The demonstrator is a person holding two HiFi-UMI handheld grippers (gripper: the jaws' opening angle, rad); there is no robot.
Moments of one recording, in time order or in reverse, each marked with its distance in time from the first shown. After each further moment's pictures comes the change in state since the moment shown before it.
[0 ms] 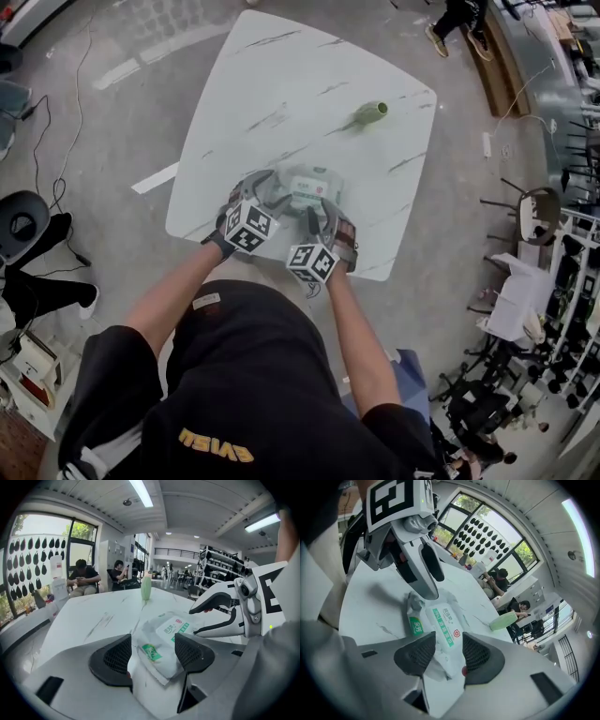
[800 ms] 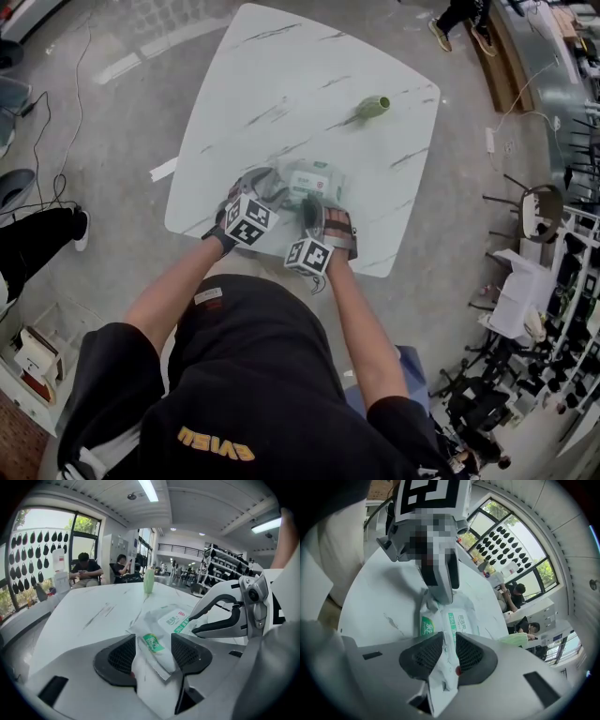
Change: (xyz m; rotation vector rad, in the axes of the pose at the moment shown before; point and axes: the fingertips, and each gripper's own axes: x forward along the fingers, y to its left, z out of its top) left arm 0.011 0.002 -0.022 -0.046 0.055 0.007; right arm 0.014 0.026 0.009 -0.282 -0.030 0.079
